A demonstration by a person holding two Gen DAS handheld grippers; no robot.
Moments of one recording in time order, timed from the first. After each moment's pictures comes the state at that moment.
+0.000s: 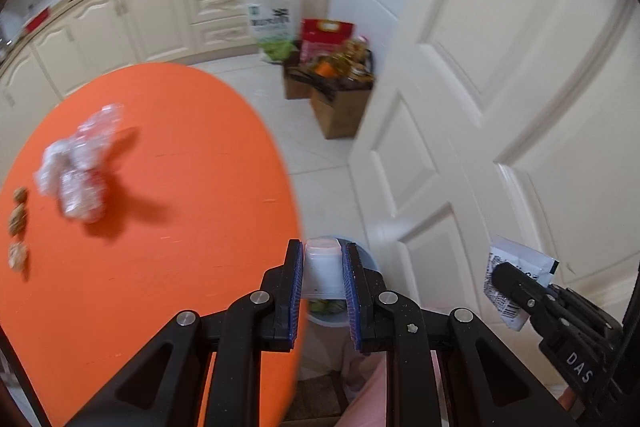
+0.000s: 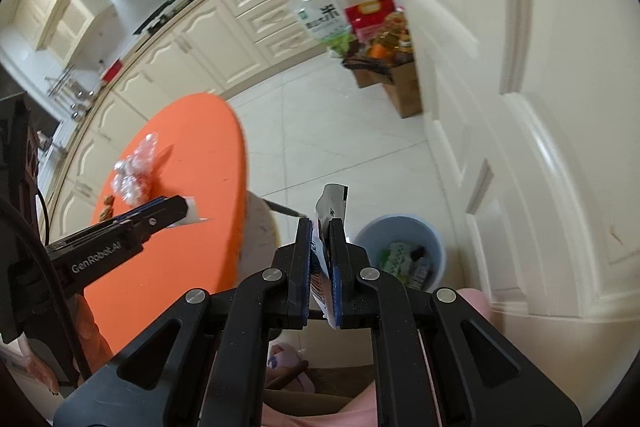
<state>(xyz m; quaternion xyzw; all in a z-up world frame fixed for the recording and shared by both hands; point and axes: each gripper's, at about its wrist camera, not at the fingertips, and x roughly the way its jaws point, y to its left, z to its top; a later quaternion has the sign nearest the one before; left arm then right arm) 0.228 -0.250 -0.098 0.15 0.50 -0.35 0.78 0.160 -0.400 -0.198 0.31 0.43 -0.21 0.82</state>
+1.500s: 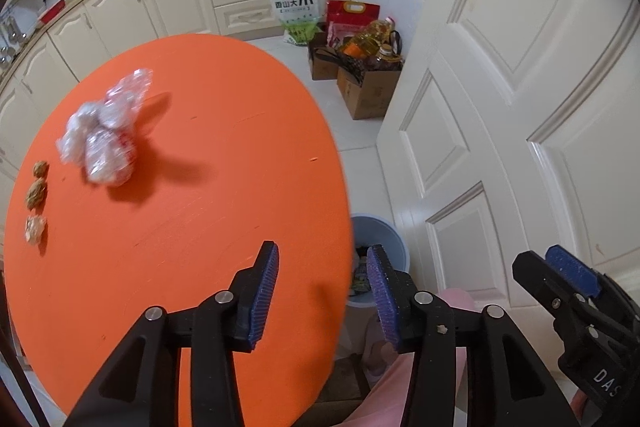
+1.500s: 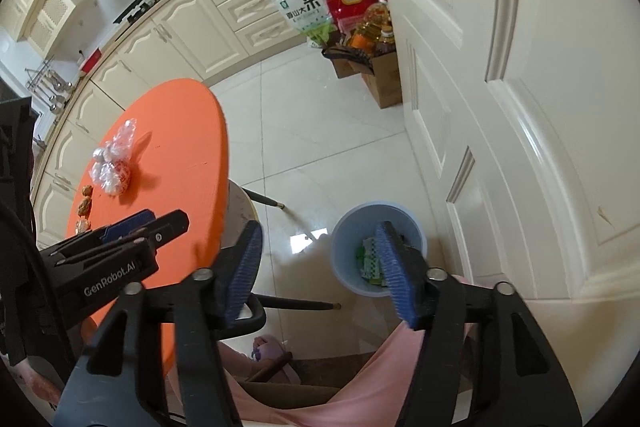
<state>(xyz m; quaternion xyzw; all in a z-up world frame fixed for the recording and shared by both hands) 0.228 -0.220 -0.104 0.16 0.52 -0.30 0.79 0.172 -0.376 -0.197 0.29 0.46 -0.23 0.81</state>
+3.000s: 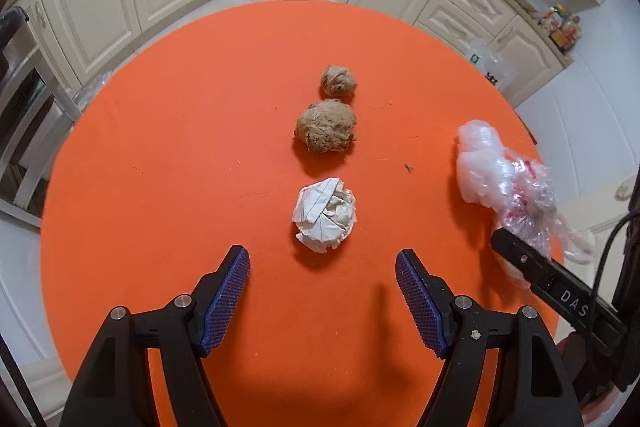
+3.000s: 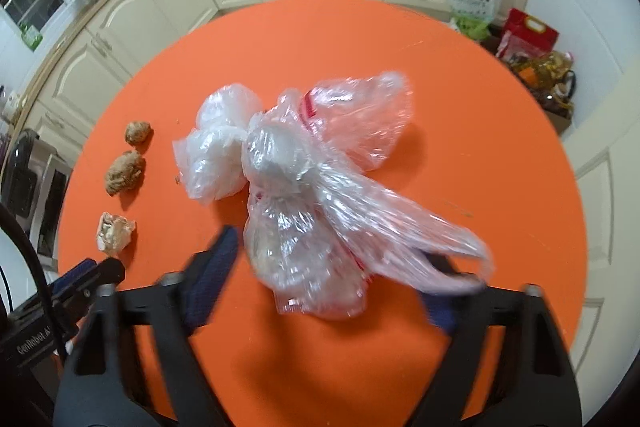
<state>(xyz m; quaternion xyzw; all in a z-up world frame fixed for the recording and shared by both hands) 0.412 0.085 -0.118 -0.11 0.57 -0.08 0.81 0.489 -0.191 -0.270 0.14 0.58 -0.03 0.80</state>
